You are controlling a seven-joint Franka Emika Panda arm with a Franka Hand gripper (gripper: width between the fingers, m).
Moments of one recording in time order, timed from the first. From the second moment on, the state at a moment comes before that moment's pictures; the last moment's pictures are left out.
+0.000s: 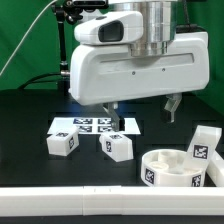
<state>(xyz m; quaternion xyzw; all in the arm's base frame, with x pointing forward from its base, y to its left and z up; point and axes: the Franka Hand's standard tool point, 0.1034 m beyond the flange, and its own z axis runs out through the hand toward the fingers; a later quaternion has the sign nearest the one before) 0.612 0.028 0.095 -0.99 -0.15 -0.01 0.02</state>
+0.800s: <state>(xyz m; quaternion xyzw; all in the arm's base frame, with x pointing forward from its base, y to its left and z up) 0.564 -0.009 0.055 -0.99 -0.17 -0.01 0.00</state>
